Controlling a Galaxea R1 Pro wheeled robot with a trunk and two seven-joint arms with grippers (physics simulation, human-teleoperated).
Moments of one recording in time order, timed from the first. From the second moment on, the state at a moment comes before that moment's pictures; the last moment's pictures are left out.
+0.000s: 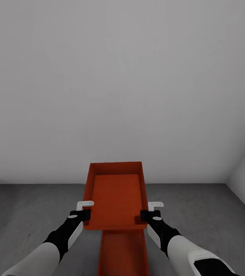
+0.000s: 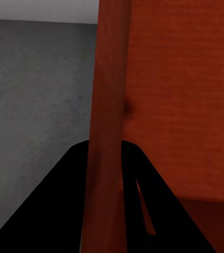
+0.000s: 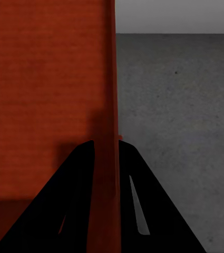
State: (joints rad) left arm -0.65 -0.03 -0.17 -0.46 0.21 0.18 0.22; right arm -0.75 0.17 0.05 -0.19 -0.01 0.00 -0.20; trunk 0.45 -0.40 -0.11
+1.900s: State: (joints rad) left arm -0.65 -0.03 -0.17 -0.46 0.21 0.18 0.22; right arm -0.75 0.17 0.05 -0.19 -0.01 0.00 -0.20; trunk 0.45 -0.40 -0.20
